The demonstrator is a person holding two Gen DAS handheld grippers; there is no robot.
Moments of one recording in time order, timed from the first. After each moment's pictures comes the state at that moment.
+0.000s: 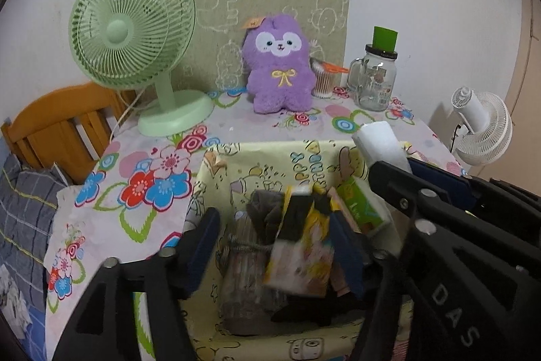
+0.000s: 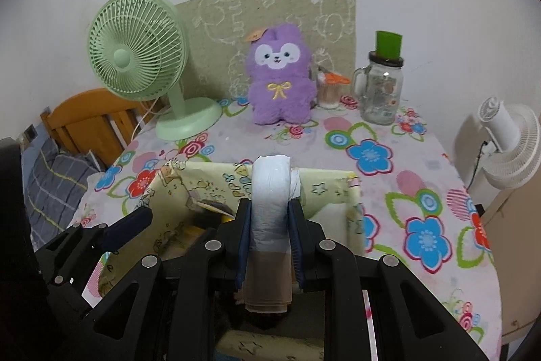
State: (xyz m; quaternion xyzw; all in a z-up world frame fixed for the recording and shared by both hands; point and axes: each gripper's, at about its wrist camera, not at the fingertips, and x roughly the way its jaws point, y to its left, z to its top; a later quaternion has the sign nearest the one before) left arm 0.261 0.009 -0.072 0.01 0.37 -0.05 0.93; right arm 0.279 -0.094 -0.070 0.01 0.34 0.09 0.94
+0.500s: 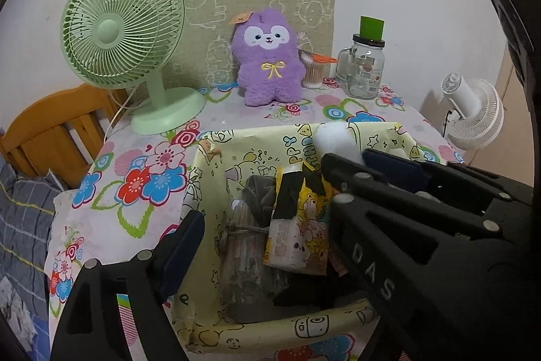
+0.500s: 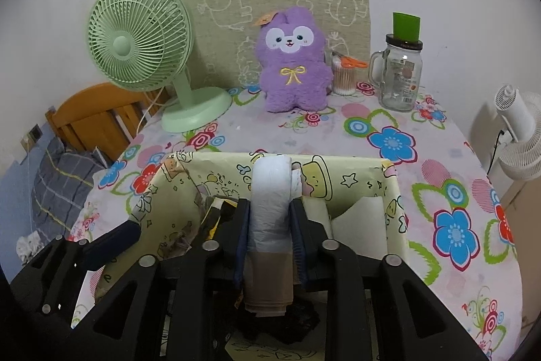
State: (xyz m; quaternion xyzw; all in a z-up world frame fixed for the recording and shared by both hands) left arm 0.253 0.006 -0.074 0.03 0.37 -0.07 0.93; right arm 0.293 -0.084 -0.087 0.02 0.36 0.10 0.93
